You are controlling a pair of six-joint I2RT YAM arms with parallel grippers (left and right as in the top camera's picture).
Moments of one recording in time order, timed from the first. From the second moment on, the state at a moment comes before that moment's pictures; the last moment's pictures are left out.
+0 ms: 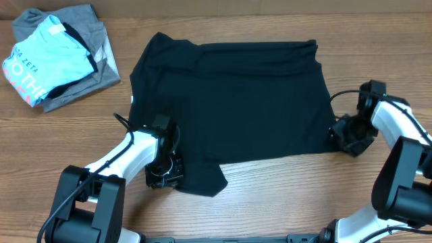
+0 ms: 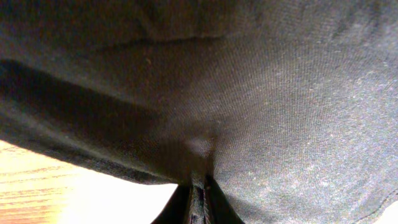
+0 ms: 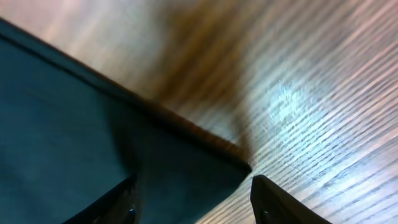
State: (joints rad) left arm -0.28 1.65 0.80 -0.91 0.24 -0.47; right arm -0.28 1.81 1.07 -0.88 -0.03 0.57
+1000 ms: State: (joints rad) left arm -0.33 1.59 0.80 -1.03 0.33 -0.44; right arm -0.28 1.74 1.04 -0.96 -0.04 0.65
